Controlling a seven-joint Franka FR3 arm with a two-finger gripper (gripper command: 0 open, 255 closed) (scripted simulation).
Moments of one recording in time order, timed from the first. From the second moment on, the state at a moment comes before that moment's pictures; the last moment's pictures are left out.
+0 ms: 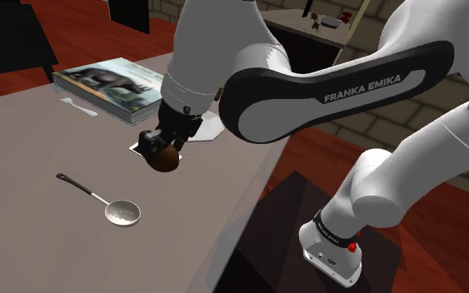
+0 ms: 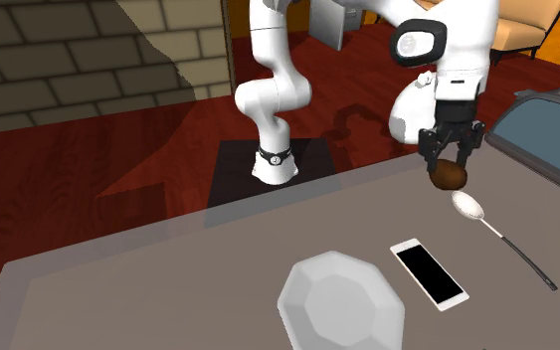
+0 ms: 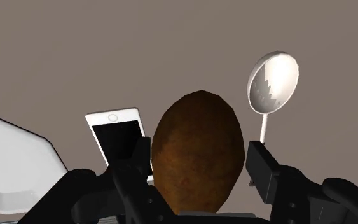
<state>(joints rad) 0.24 -0.27 0.55 -2.26 0.03 2.29 0.63</state>
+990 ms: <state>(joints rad) 0.41 0.30 0.74 -1.68 -0.46 2.08 1.15</state>
